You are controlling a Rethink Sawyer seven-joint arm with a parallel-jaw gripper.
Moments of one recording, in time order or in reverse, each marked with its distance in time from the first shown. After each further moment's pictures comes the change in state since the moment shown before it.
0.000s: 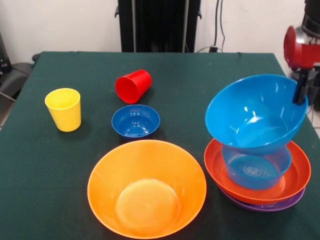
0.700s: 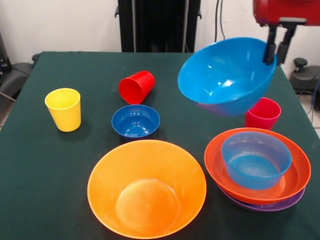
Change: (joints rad) arm -0.066 -0.181 0.029 0.221 -0.040 -0.001 0.000
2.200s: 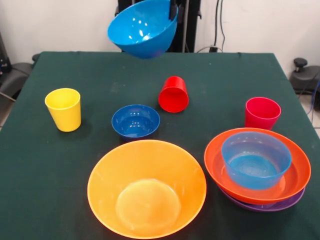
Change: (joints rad) arm -0.233 -0.327 0.004 0.624 -0.091 -0.188 0.000
